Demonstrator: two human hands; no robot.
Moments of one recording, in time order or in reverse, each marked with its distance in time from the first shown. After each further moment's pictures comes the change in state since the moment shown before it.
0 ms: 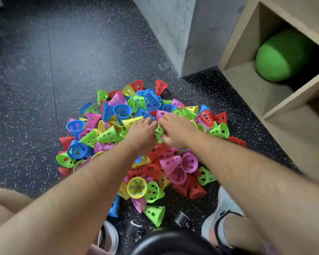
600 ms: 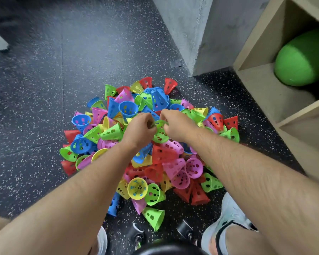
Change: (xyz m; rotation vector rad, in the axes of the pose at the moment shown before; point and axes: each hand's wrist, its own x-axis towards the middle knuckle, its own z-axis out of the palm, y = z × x) left_hand 0.000 -0.011 -0.003 -0.614 0.310 -0.286; right_hand 0.033 0.000 -0.002 0.421 -0.021 0.141
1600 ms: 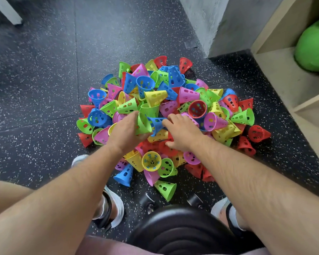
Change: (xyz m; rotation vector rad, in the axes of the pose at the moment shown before) left_hand -0.098 -0.096 -0.019 0.181 0.053 0.055; right_hand -0.054 -0.023 0.092 -0.486 -0.051 -0.271
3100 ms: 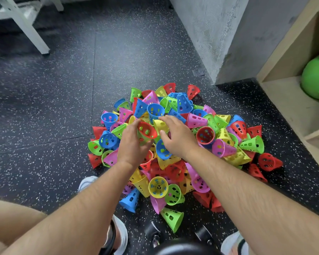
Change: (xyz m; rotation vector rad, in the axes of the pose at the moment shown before) left_hand 0.023 0.005 -0.010 -0.229 0.268 -0.135; right_hand 0.044 -0.014 -0.051 0.645 0.302 0.194
